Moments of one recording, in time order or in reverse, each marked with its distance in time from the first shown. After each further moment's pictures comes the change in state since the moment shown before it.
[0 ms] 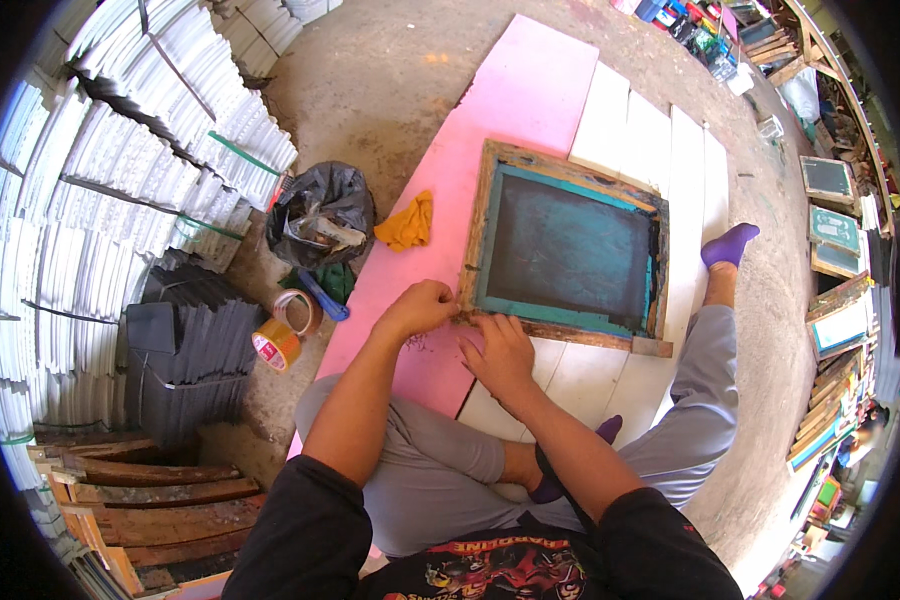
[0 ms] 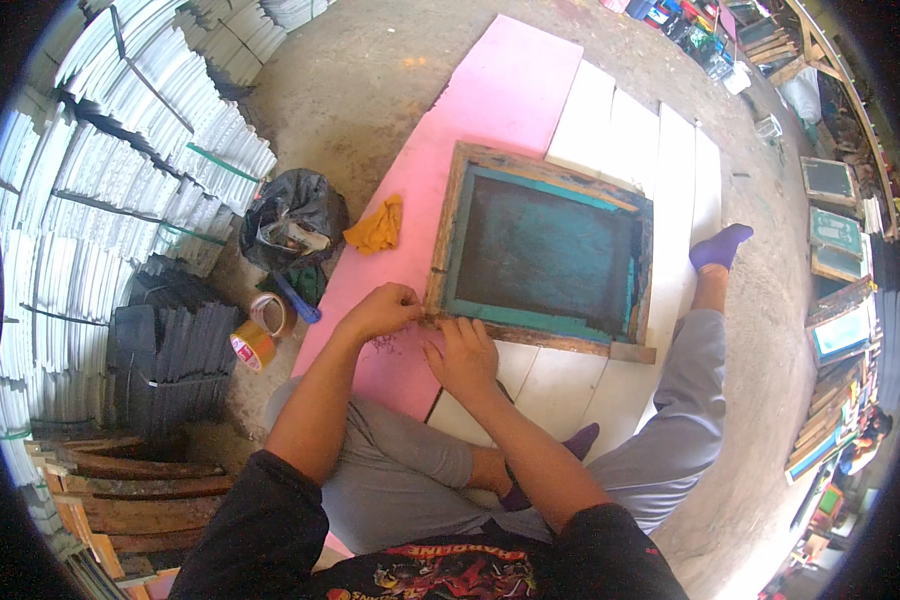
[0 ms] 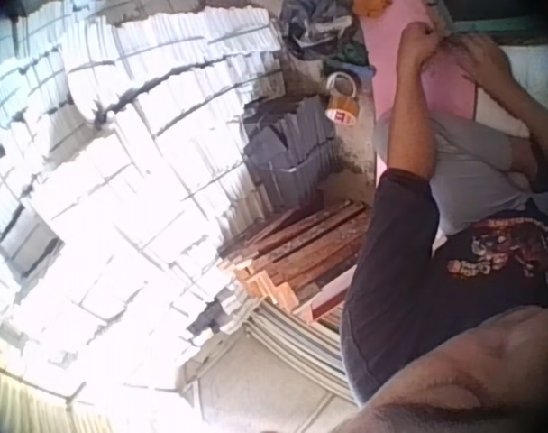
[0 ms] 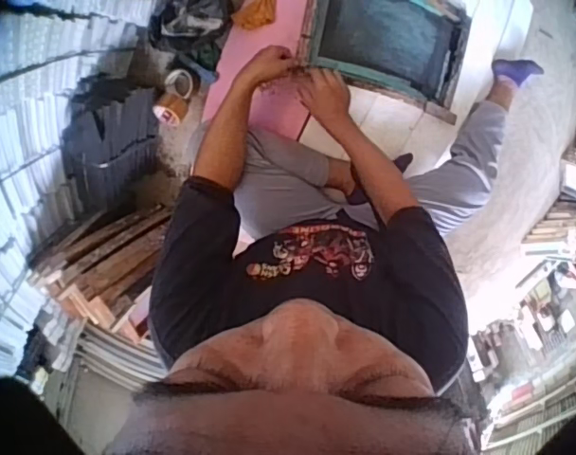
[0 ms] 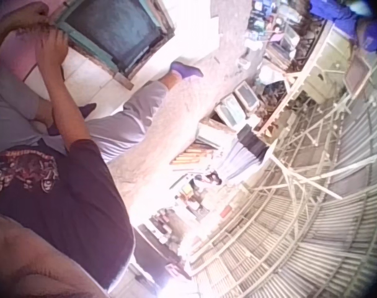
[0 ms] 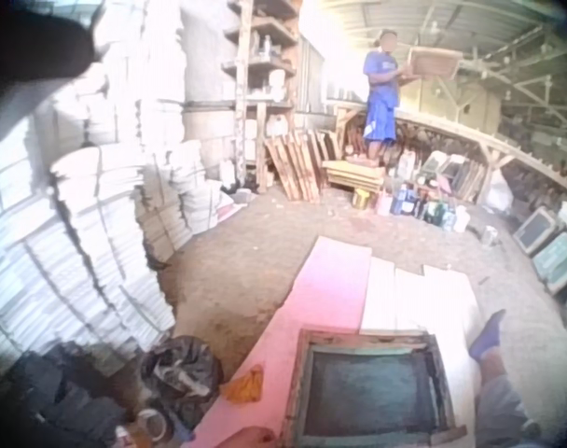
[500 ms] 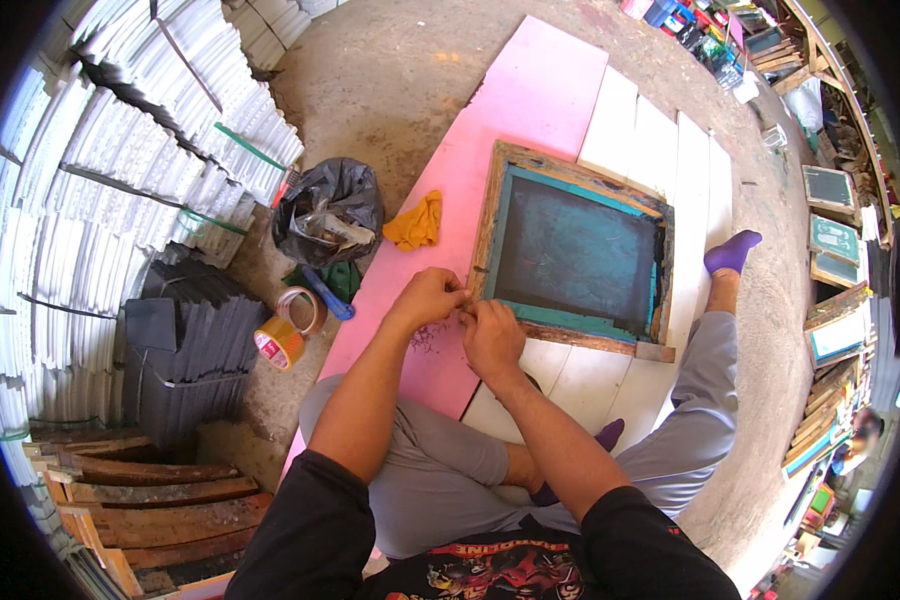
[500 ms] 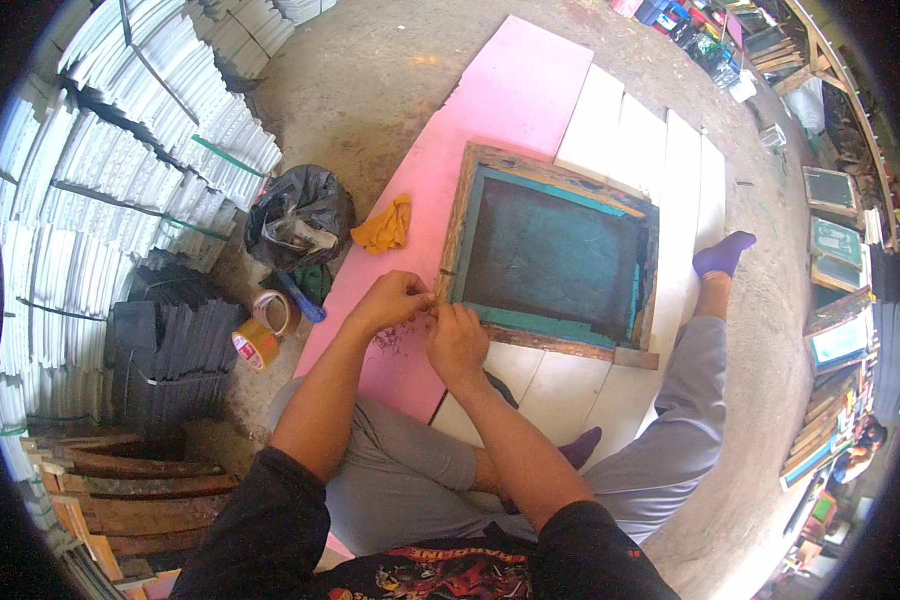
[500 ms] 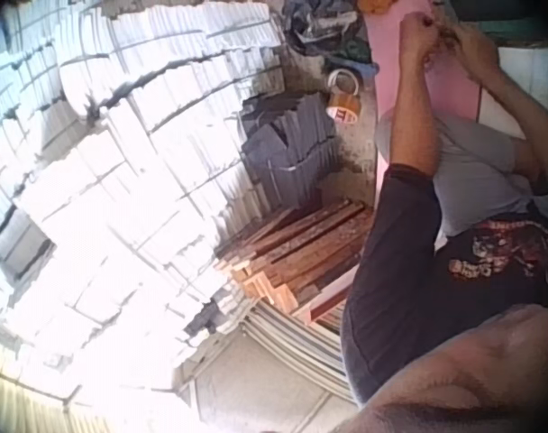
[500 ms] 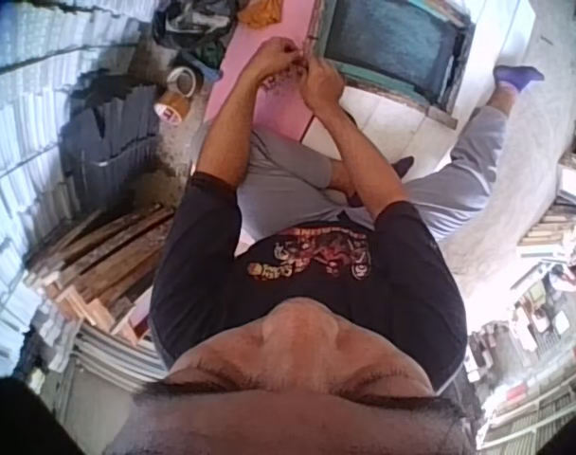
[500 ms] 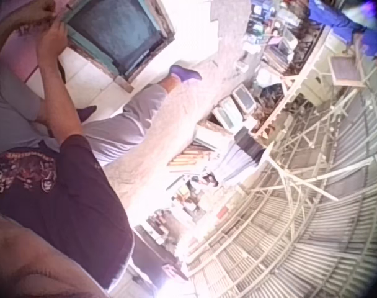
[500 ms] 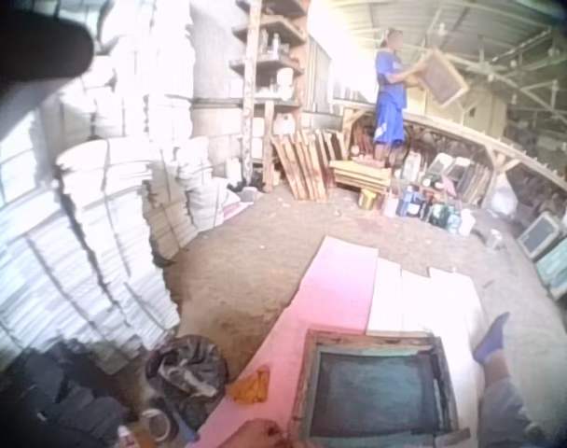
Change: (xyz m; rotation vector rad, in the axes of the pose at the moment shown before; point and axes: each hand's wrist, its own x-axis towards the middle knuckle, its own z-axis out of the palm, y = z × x) left_hand 0.010 0.005 -0.004 -0.206 0.090 -0.046; right_hand 0.026 -0.006 0.040 -0.076 0.056 0.119
